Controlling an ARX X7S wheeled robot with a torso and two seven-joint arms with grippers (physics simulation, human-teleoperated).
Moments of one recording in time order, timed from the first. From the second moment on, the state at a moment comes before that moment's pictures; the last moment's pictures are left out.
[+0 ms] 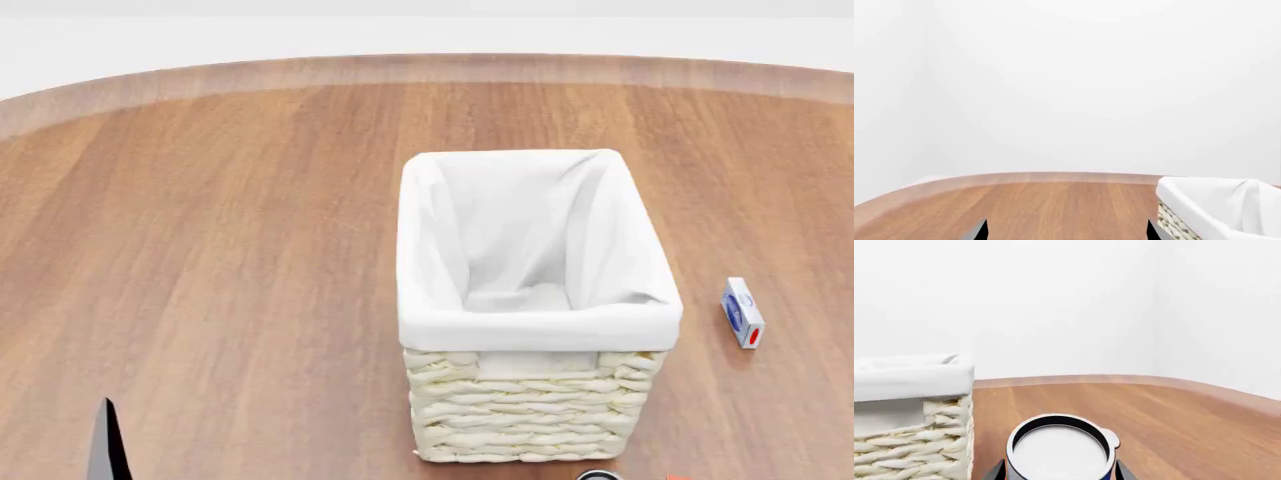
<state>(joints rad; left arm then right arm) 0.15 -0.31 0.21 0.57 -0.20 -0.07 -0.41 -0.23 0.04 0.50 0.18 0.24 -0.58 -0.26</state>
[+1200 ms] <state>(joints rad) 0.13 -0.33 0.22 0.53 -0.23 -0.06 -0.43 0.56 0.28 0.08 -0.21 0.31 0.31 0.02</state>
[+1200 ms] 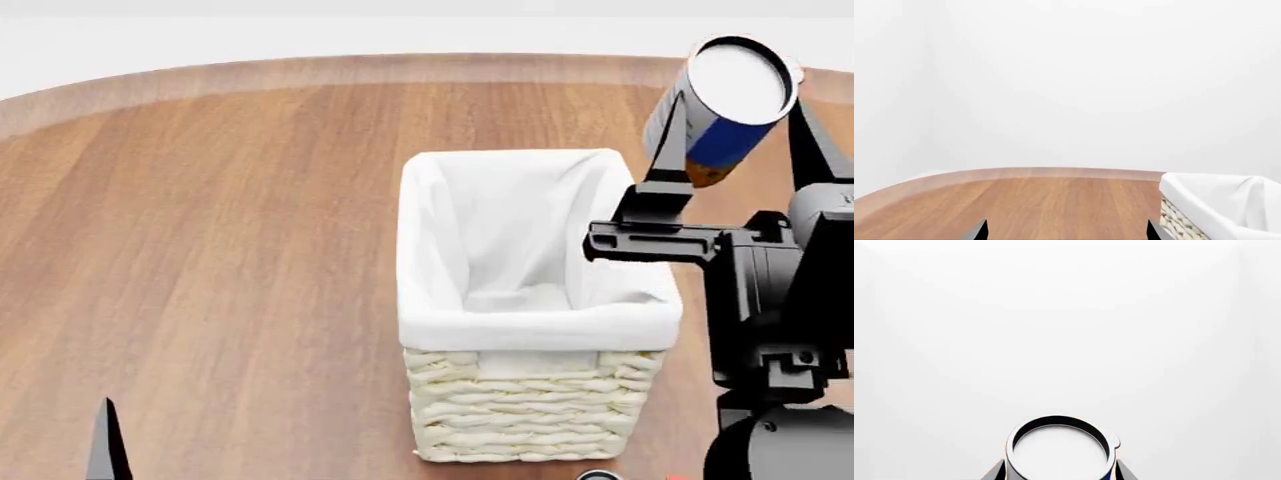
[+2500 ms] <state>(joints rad) 0.11 -0.33 0.23 0.47 -0.27 -0.04 -0.43 1.50 0.07 -0.10 1.31 0.04 0.32 -0.10</state>
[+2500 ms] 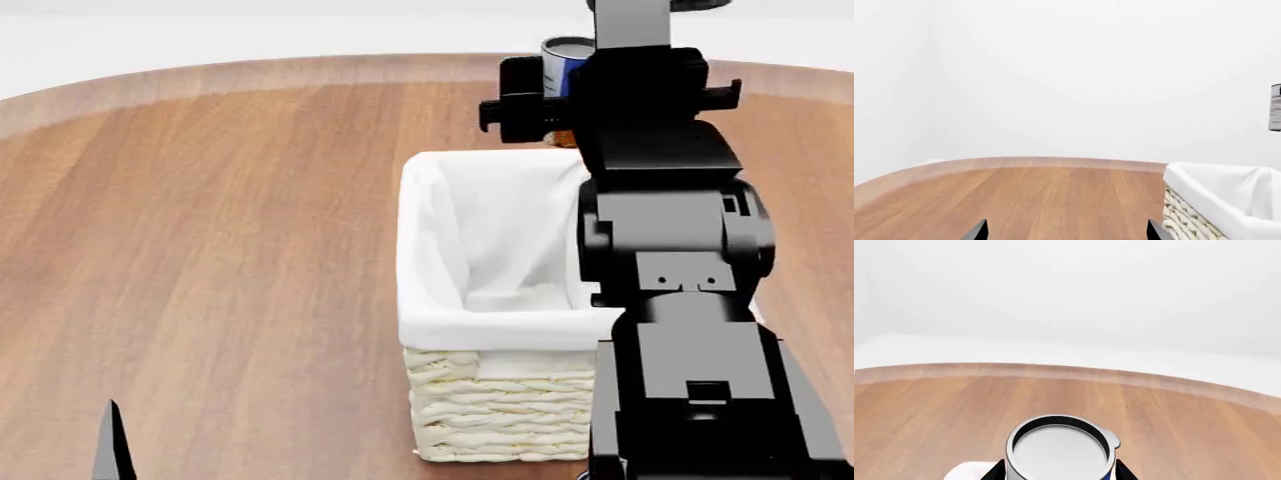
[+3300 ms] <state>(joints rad) 0.09 -0.34 0.24 0.43 -0.28 -0.03 -0.43 1.47 0.06 -0.12 1.31 0.03 0.47 -0.17</state>
